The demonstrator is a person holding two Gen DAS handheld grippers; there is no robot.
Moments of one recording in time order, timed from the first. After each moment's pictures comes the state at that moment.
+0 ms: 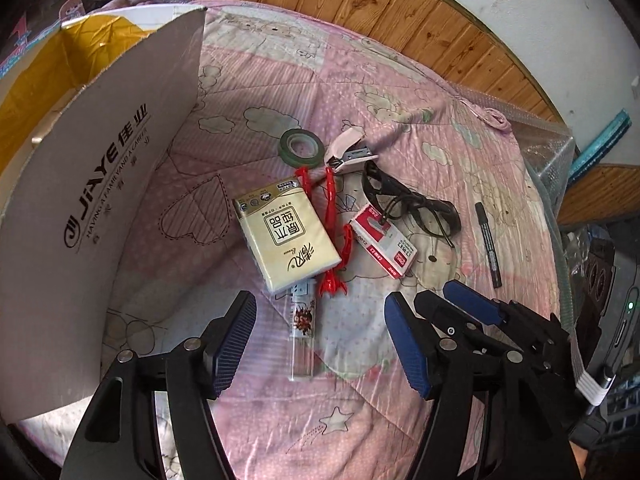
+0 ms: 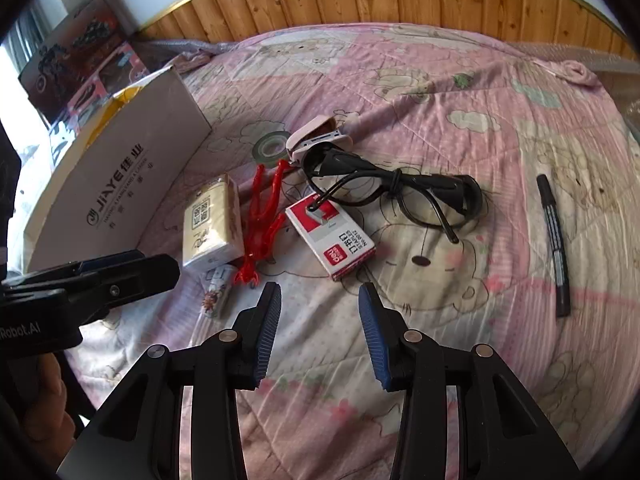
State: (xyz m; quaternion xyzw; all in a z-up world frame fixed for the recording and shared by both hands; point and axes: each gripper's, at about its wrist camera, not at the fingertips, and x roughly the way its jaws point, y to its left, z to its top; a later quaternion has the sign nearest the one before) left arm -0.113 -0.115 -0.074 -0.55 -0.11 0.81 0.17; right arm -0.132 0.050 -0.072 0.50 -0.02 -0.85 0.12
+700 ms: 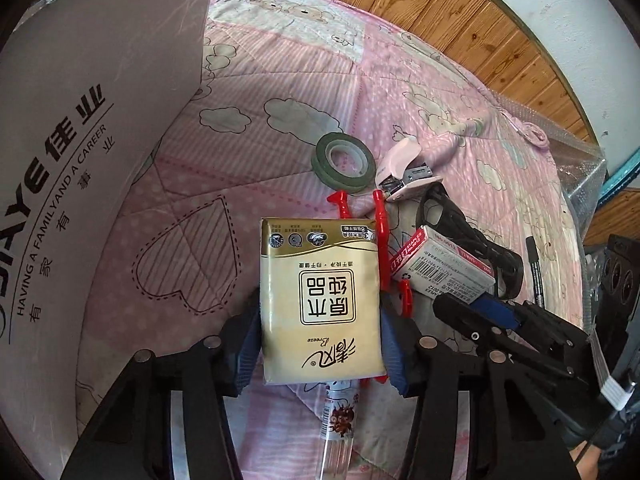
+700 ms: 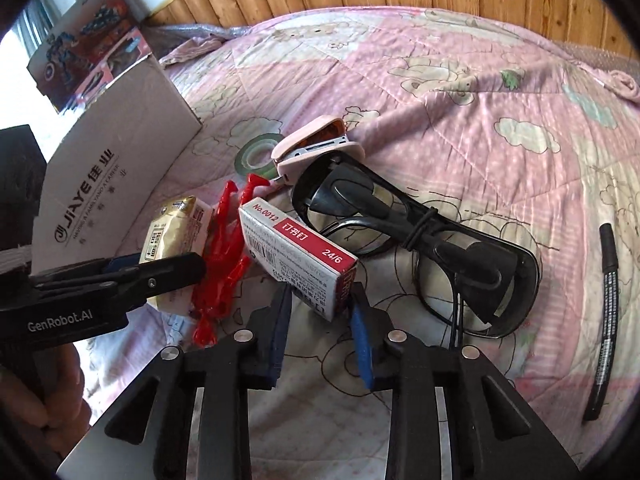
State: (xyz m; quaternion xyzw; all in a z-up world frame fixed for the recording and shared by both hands) left arm -0.163 -0.117 -0.123 -0.56 -0.11 0.81 0.14; right arm -0.186 0.058 -0.103 0.51 -0.05 -0.84 0.17
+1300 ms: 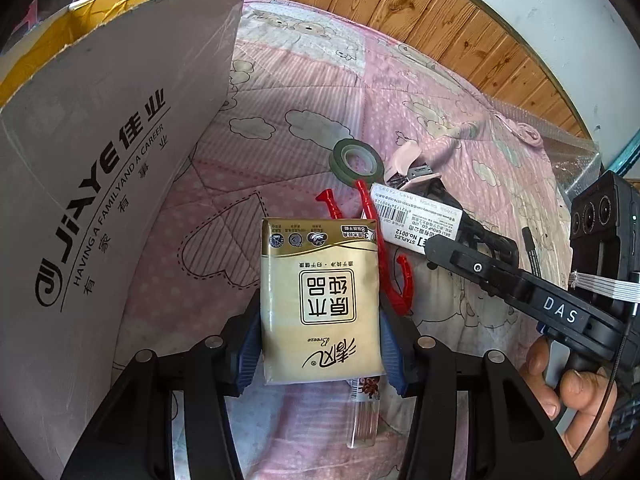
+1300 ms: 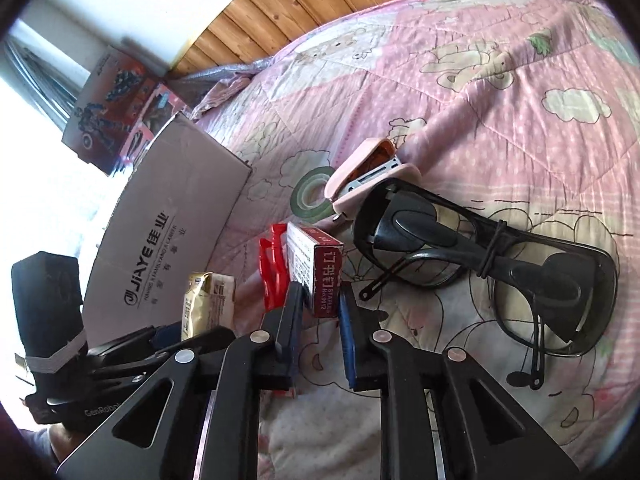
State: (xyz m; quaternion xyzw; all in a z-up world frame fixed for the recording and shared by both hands) left arm -0.144 -0.134 -0.107 -0.54 -0.10 0.83 0.14; right arm -0.207 0.055 -0.102 0.49 -0.20 -0.82 0.24
